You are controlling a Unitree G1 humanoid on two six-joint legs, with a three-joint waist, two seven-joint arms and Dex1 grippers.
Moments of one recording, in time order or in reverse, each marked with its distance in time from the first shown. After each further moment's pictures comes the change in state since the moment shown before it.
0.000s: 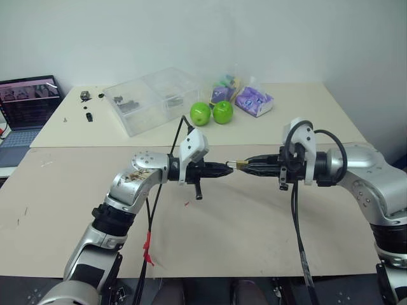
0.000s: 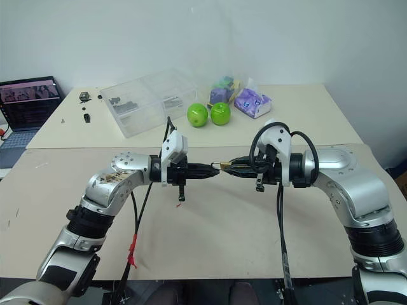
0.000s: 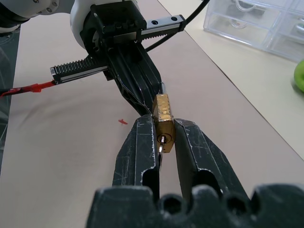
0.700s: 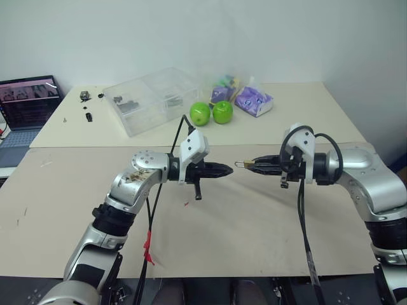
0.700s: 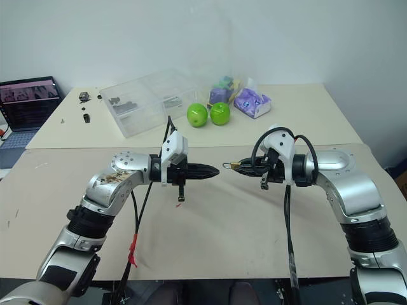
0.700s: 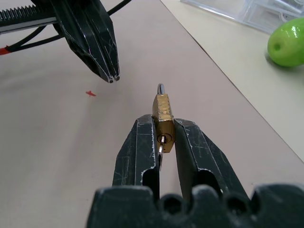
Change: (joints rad) left arm 0.000 0.000 -0.002 0.003 0.022 -0.024 -0.018; right arm 0.010 0.008 0.028 0.144 -0.158 -0.131 0.052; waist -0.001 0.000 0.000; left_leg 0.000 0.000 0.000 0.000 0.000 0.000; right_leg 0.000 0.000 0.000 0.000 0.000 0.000
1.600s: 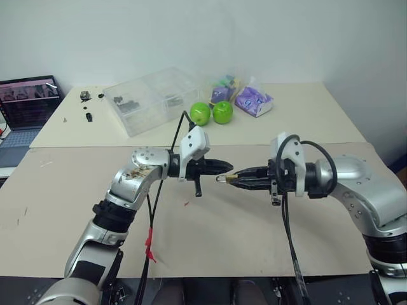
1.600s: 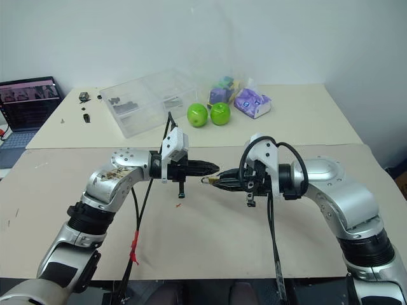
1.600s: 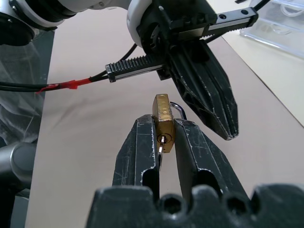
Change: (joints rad) left arm -0.031 -0.003 0.000 0.031 0.020 -0.016 -0.006; right arm 0.032 0.035 -0.005 -0.235 0.140 0.143 -0.047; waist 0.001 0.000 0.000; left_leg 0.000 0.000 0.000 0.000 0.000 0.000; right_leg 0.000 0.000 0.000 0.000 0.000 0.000
